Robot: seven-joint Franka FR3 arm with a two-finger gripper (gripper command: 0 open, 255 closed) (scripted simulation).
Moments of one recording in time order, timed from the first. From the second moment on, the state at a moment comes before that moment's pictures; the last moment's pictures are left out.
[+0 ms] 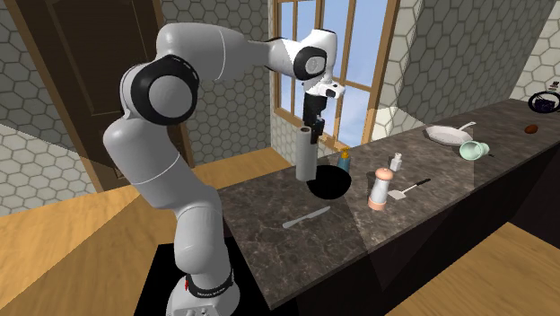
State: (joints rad) arm 0.09 -0.33 0.49 -2.03 0.22 1.72 0.43
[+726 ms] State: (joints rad) arm 0.10 0.08 0.58 -1.48 0.02 1.55 0.58
